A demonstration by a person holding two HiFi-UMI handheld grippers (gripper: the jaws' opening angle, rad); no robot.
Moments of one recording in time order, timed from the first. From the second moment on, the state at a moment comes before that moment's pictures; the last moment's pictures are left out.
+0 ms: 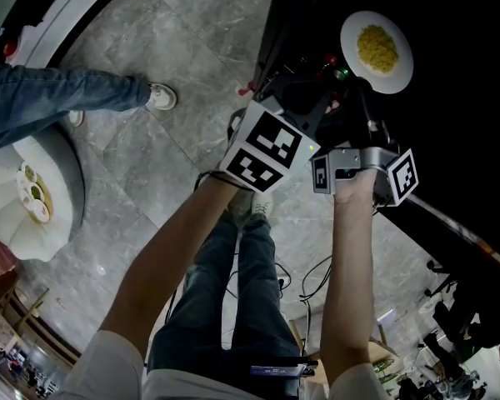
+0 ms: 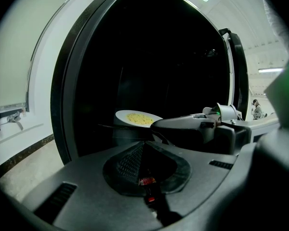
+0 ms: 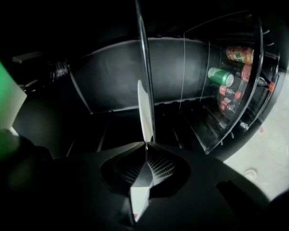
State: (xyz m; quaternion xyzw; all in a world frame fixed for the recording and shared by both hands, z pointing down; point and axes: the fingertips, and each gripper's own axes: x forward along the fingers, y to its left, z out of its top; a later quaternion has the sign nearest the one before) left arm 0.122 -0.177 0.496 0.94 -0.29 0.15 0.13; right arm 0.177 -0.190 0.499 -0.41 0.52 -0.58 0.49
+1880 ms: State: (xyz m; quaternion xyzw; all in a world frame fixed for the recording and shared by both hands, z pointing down) left arm 0.117 -0.183 0.497 0.93 -0.31 0.15 0.13; right arm 0.170 -0.190 0.502 -0.37 0.54 -0.58 0.48
